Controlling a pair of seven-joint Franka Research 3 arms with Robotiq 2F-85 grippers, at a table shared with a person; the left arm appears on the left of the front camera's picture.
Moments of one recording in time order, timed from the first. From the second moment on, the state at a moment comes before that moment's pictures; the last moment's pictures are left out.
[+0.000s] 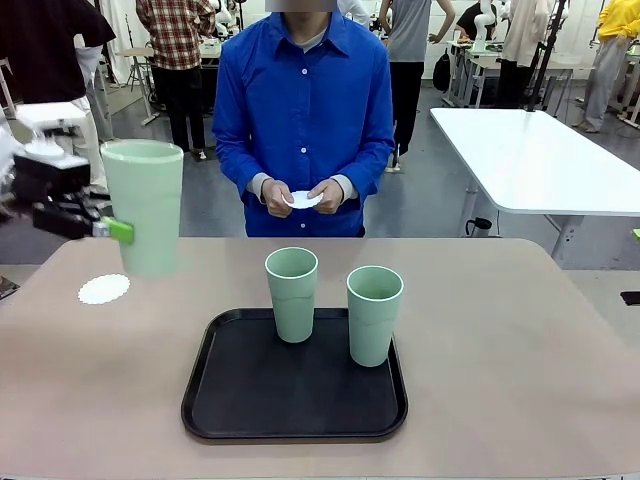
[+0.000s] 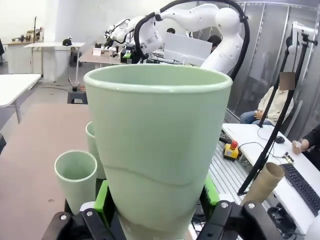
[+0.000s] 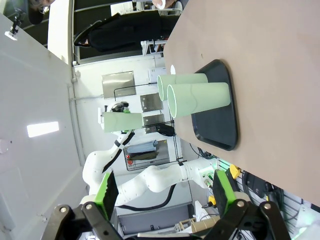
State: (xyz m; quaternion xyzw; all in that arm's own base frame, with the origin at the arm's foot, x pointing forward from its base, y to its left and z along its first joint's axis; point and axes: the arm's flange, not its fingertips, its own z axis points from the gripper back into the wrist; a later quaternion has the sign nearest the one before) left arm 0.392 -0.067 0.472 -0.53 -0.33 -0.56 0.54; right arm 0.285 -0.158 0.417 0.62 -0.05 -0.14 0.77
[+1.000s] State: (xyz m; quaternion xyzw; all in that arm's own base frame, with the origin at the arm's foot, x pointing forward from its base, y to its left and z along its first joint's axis) left arm 0.436 0.020 0.448 -0.50 -0.41 -0.51 0.57; right arm 0.285 -0.158 0.417 0.62 -0.05 -0.14 0.77
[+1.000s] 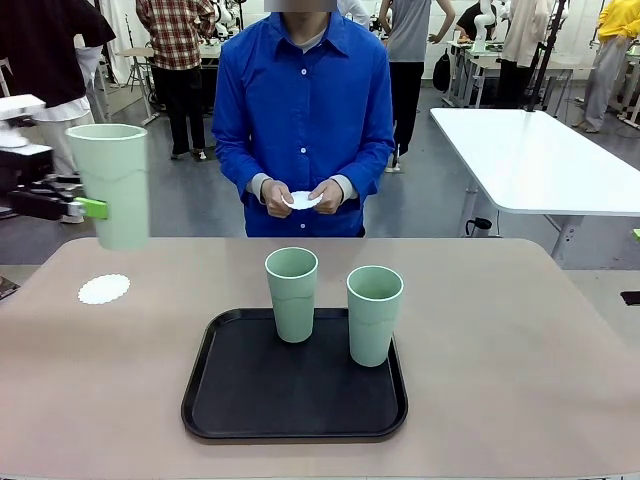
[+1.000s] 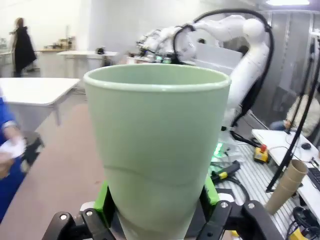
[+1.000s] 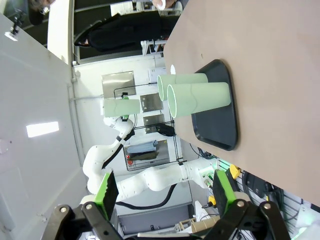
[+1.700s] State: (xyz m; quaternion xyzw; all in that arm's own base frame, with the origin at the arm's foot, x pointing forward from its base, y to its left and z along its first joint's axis) left arm 0.453 0.179 0.420 -0.42 -0.50 -0.45 0.61; right arm 0.285 -0.158 0.417 0.62 -0.05 -0.14 0.77
